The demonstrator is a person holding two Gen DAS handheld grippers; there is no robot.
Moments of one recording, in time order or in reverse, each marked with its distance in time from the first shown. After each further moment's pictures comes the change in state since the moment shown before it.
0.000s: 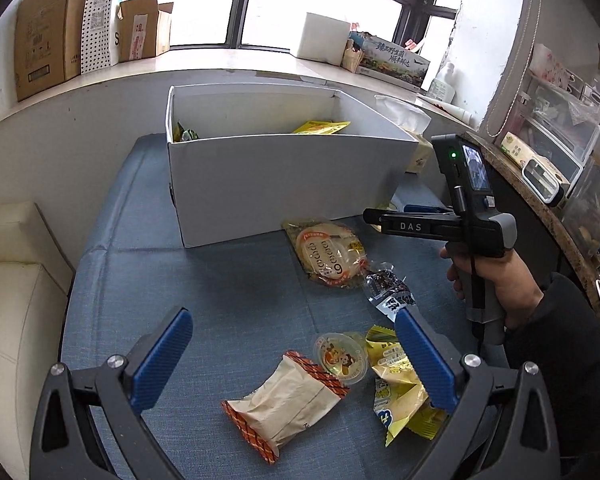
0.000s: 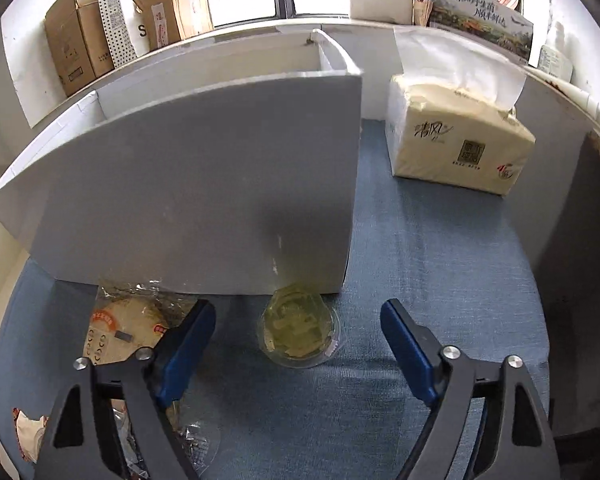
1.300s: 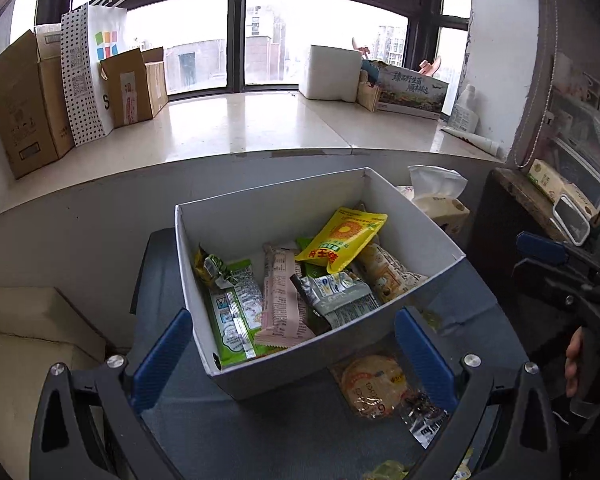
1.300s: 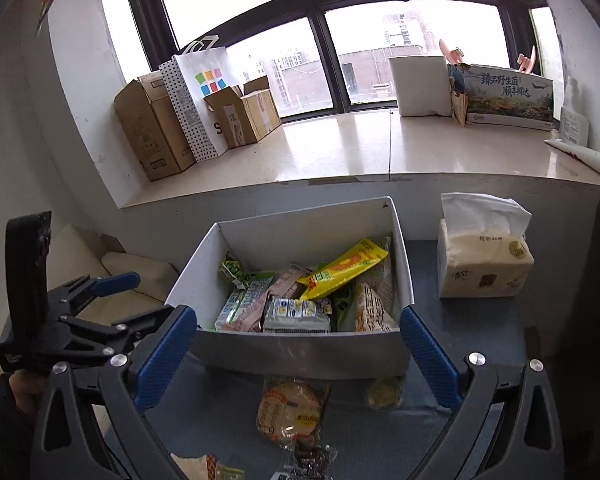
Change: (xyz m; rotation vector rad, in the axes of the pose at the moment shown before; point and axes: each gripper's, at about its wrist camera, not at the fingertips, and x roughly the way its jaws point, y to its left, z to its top) left arm 0.010 0.009 0.143 0.099 -0.061 0.086; right arm -0.161 0.032 0.059 0.023 -0.246 0.237
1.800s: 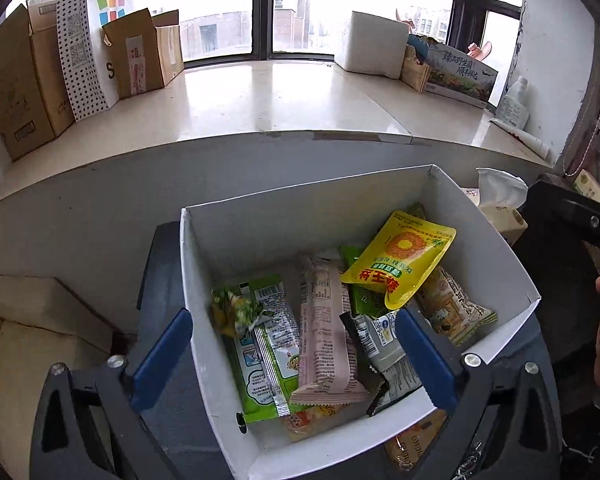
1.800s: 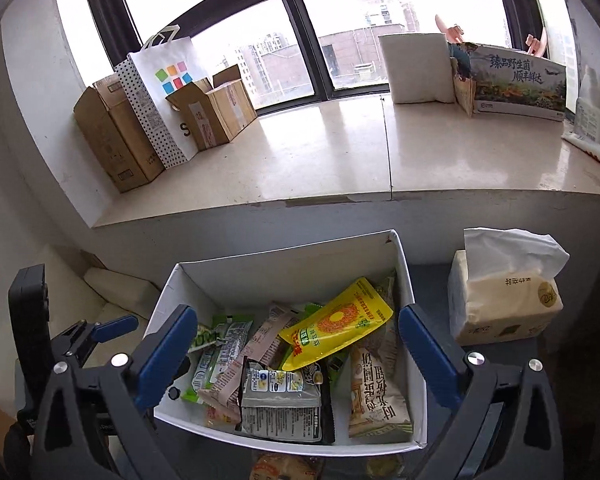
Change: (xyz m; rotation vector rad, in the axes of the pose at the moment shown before) left arm 0.090 0.038 0.047 -0.064 0.109 0.077; right arm 0.091 -0.015 0.080 0.066 0.073 -0.026
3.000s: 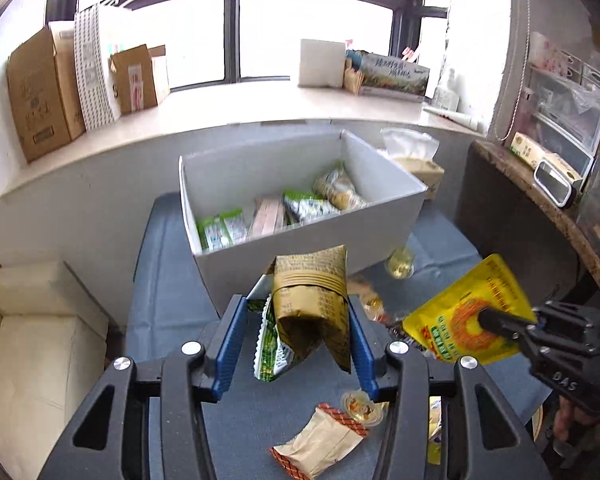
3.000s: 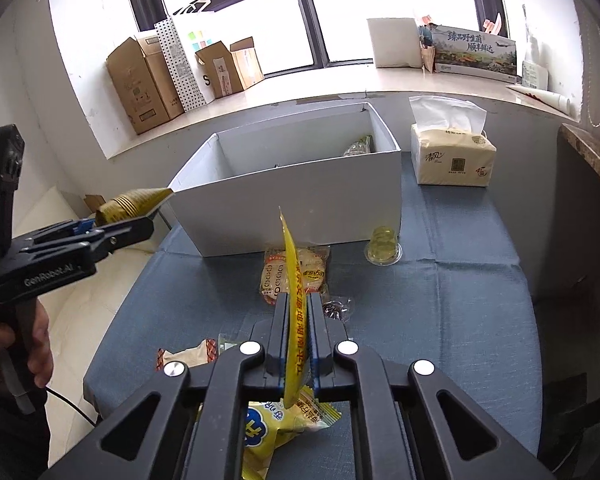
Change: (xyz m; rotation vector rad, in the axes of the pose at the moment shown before) left arm -0.131 -0.040 -0.135 0.090 -0.109 -0.055; right arm -0.115 0.026 -0.210 -0.036 0.019 -0.059
